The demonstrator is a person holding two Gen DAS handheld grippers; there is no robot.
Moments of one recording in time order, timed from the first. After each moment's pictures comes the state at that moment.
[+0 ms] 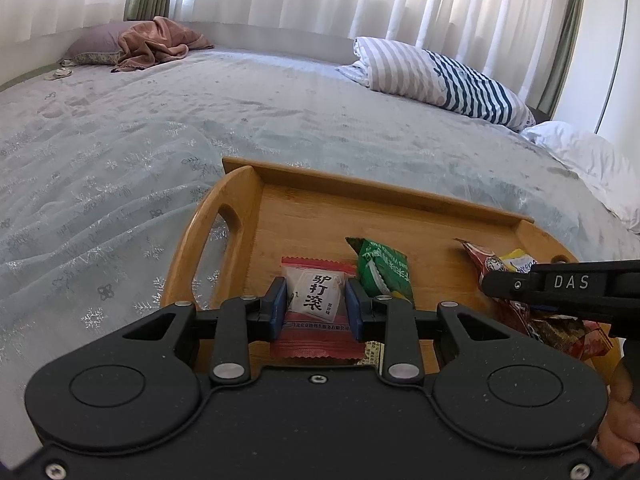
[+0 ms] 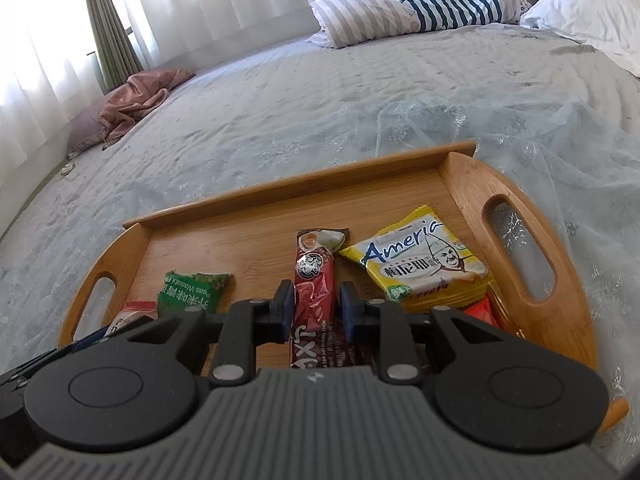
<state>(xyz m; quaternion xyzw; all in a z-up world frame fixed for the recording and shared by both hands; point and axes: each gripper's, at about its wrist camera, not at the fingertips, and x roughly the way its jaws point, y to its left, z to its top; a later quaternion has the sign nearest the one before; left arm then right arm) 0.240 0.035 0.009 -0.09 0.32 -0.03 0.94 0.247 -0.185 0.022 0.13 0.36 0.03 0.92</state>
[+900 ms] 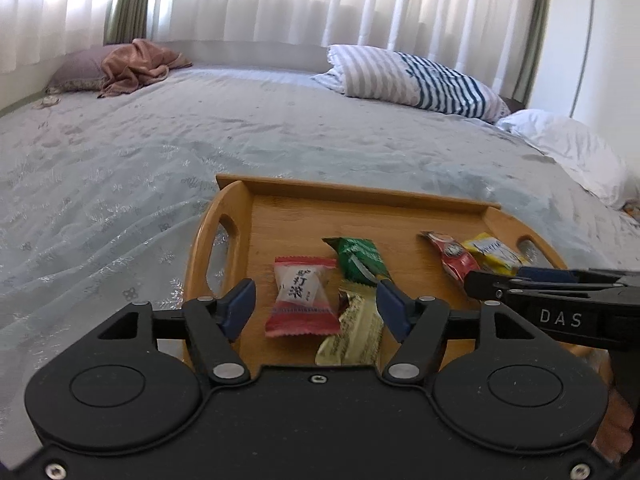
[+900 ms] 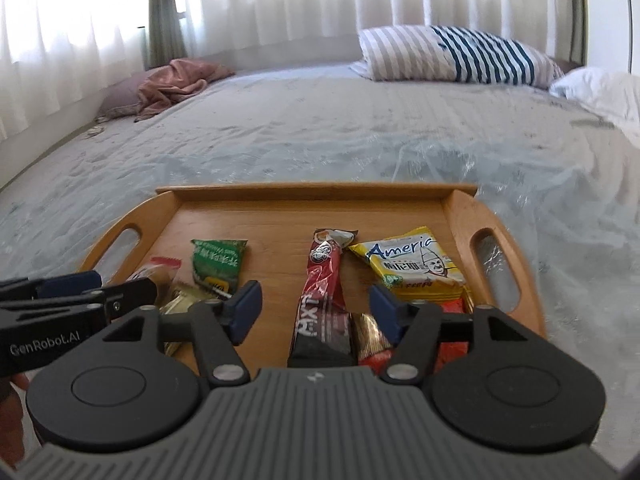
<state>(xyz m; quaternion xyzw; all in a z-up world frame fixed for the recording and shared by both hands) 0.192 0.037 0.036 -0.05 0.30 -0.07 0.95 0.192 -0.175 0.039 0.02 0.31 0.08 0.95</state>
